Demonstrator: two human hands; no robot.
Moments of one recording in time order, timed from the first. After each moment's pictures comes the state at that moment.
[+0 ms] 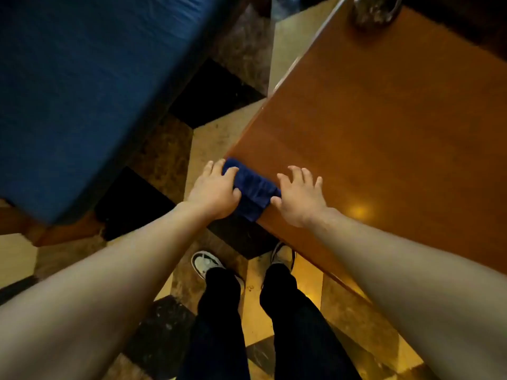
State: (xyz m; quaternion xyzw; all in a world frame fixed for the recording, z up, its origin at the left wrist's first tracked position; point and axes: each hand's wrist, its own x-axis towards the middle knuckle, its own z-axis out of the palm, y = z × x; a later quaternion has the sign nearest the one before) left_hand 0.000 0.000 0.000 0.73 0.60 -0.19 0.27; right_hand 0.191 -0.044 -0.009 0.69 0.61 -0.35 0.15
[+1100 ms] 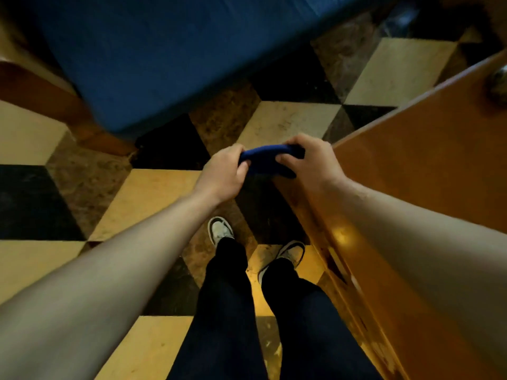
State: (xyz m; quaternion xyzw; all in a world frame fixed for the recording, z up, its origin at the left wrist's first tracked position) left_hand -0.196 -0.041 0.027 0.57 0.72 0.13 0.36; right_hand 0.001 0.024 0.067 0.58 0.66 -0.47 -0.06
